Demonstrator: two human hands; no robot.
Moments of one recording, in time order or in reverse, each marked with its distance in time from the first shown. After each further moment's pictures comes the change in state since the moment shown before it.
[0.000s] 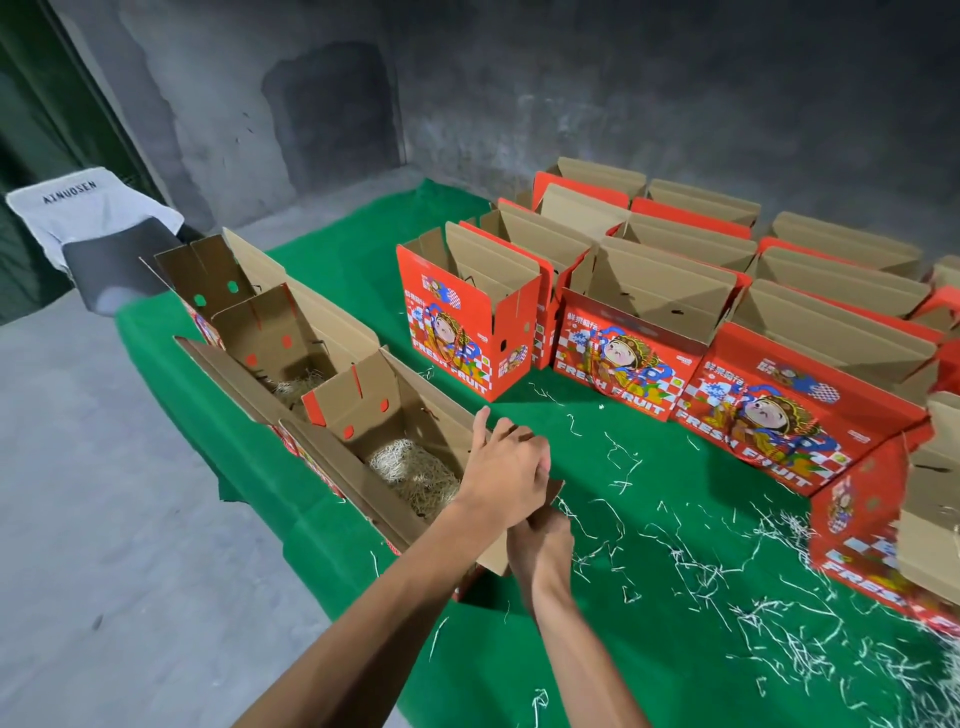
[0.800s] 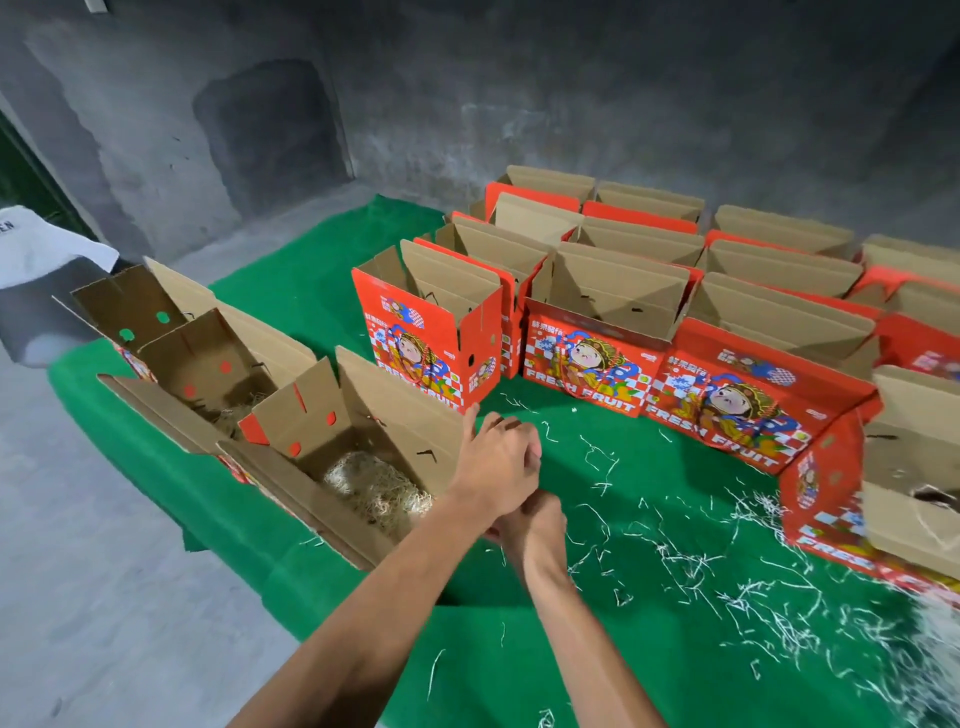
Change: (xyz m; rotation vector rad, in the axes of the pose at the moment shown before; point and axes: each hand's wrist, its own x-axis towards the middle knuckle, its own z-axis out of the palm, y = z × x) left_hand 0.040 -0.007 -0.004 -0.131 0.010 0.060; right_hand 0.033 -0.024 0.007 0.097 -0.058 0.016
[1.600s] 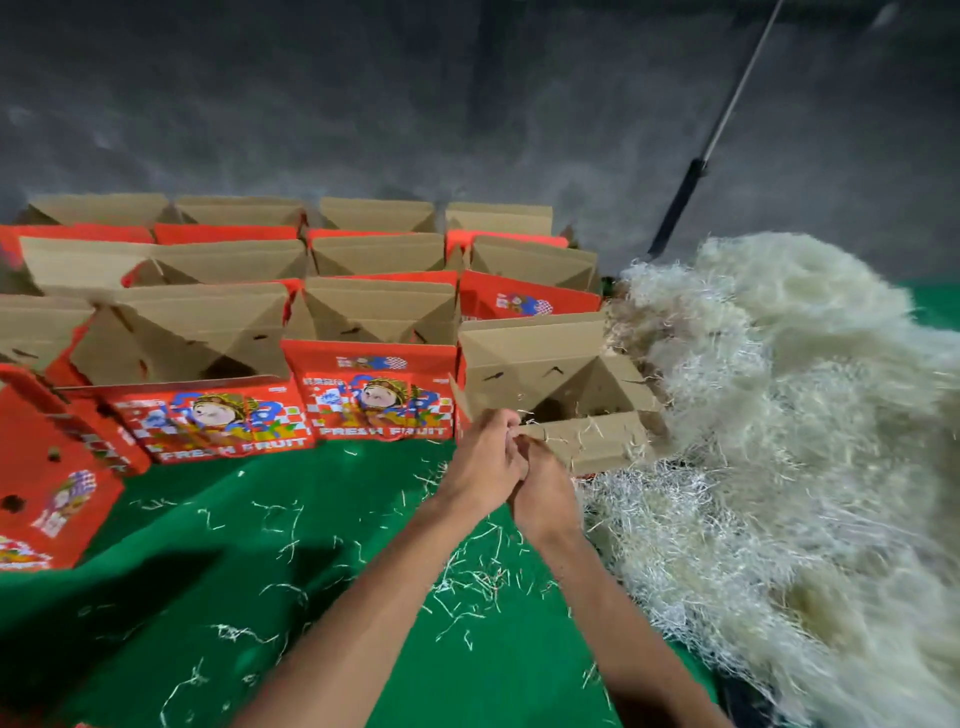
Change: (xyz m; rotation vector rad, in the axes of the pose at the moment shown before) left_hand 0.087 0.366 0.170 -0.516 -0.285 0.421; right_hand 0.047 0.047 -0.406 -0.551 0.635 -0.209
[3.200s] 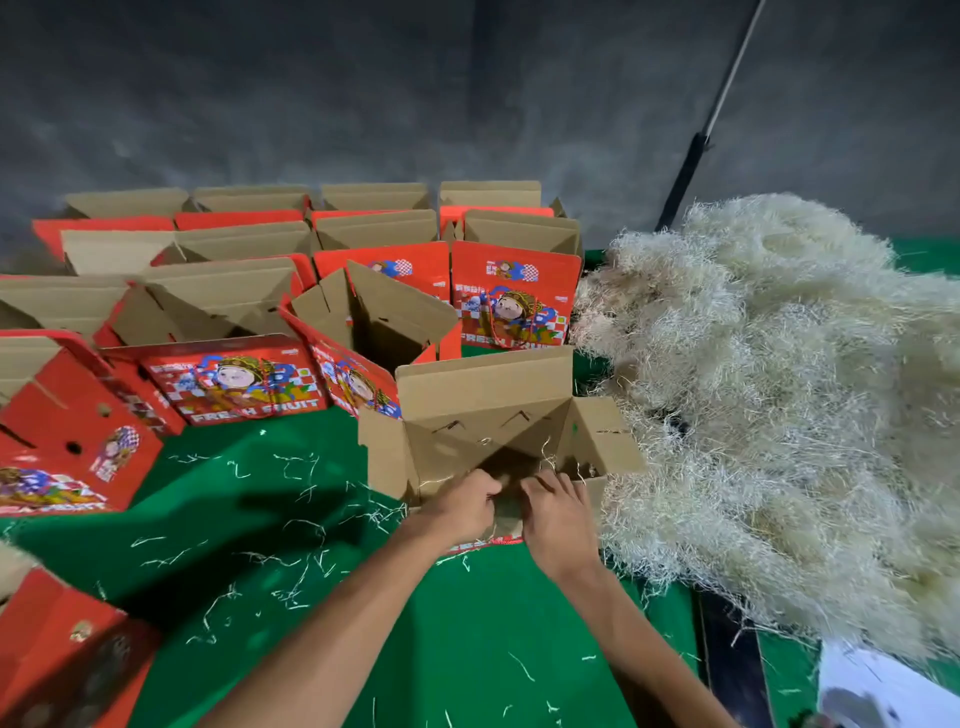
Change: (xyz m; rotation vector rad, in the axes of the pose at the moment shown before) left_hand -0.113 -0.004 0.026 0.315 -0.460 -0.210; right_hand -0.113 0.073 -0.014 -0.496 -0.128 -0.156
